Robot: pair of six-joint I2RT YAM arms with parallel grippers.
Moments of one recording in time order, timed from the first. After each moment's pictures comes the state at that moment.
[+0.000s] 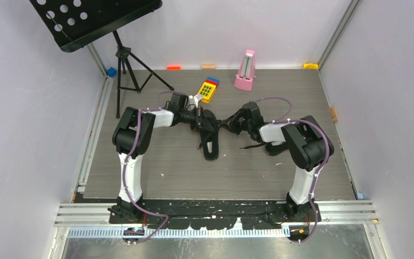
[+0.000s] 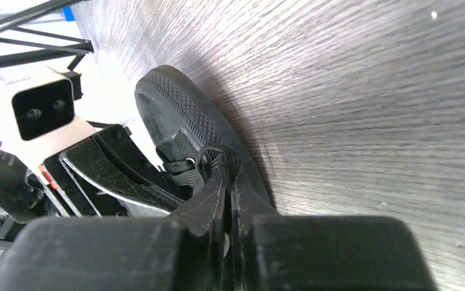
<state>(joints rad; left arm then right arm) -0.37 2.12 1.25 0.08 0.96 -0.63 0.43 1.87 0.87 0.40 -0.22 1.22</state>
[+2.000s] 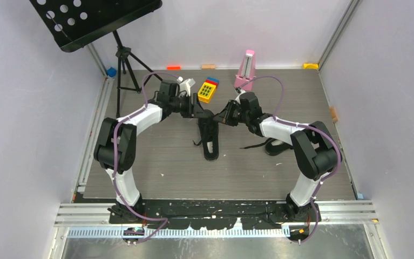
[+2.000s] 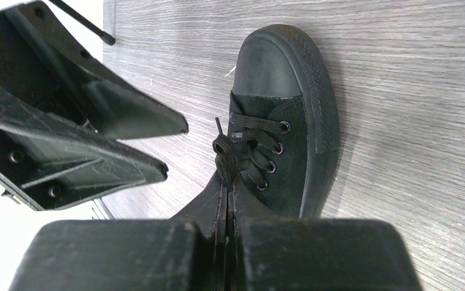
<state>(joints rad) -0.34 1.83 1.24 -0.10 0.70 -0.37 0.48 1.75 1.00 0.23 -0.34 0.79</state>
